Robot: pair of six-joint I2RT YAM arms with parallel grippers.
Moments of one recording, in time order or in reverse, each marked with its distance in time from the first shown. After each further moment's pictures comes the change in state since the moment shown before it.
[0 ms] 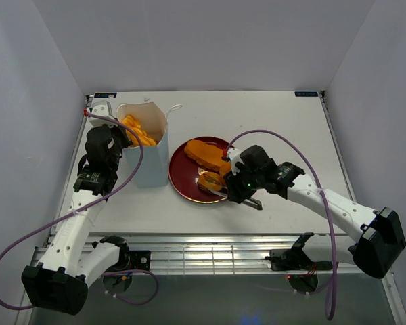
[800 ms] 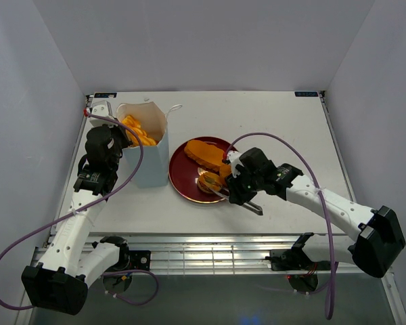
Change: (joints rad) left arm 0.000 0.000 0.000 0.000 0.000 0.000; right arm 0.002 -0.002 -0.024 -0.007 0.003 0.007
